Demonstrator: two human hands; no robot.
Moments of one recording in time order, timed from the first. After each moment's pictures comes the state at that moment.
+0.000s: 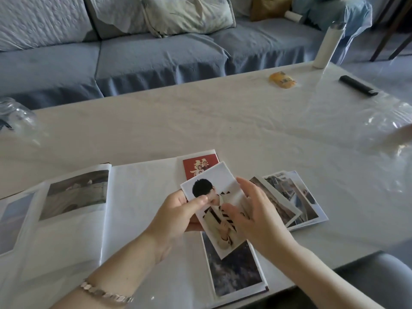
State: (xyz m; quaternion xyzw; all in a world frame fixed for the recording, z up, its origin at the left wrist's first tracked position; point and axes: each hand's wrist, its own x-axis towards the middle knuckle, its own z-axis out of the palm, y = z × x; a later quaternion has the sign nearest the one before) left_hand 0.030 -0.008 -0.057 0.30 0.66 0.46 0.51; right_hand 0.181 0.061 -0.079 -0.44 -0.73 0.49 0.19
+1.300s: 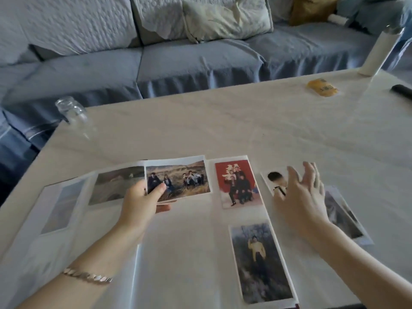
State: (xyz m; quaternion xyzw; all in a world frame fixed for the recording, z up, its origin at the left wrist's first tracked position) left_hand -0.061 -0.039 -0.070 0.20 0.76 0.57 0.25; right_hand 0.167 0.122 -0.087 -0.55 -0.82 0.14 0.06
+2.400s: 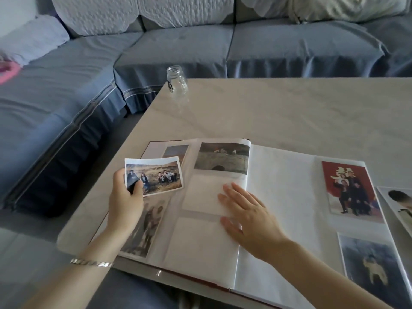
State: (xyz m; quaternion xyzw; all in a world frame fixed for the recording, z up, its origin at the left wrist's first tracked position) left_hand -0.171 -0.237 -0.084 0.09 0.90 0.44 -0.02; right_hand -0.005 -0.047 -0.122 -0.10 -0.98 0.13 0.08
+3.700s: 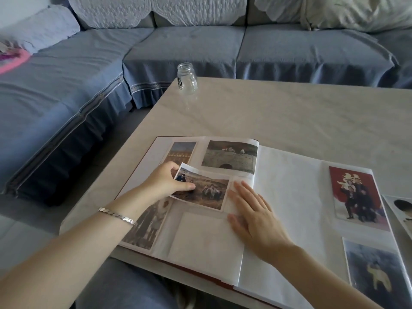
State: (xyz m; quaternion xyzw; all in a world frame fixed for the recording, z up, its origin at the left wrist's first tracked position) left_hand -0.189 -0.194 -0.072 0.17 0.90 0.30 0.26; right_hand -0.004 -0.047 -0.132 -0.08 -0.96 0.23 0.13
